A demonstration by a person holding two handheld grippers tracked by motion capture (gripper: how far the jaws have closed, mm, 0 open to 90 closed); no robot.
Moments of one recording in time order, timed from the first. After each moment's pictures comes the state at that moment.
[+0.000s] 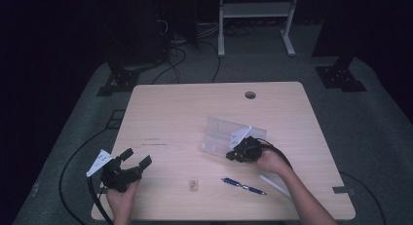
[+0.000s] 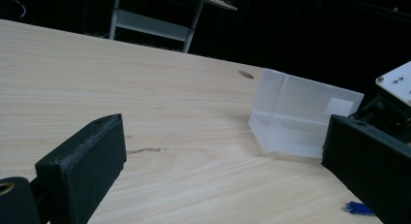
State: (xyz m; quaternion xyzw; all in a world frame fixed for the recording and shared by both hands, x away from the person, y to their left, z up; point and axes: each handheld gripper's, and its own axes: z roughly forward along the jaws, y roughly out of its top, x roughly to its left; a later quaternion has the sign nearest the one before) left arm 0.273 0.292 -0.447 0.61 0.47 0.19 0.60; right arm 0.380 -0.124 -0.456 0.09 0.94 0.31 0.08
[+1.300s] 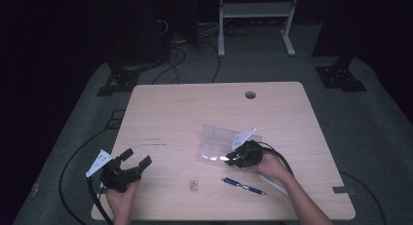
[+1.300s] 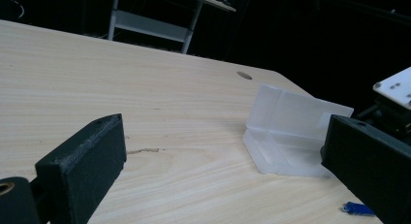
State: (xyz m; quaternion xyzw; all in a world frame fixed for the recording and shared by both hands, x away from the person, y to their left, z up) left arm 0.272 0.292 -0.447 0.61 0.47 0.19 0.61; right arm 0.374 -0.131 -0.465 0.14 0.93 0.35 0.04
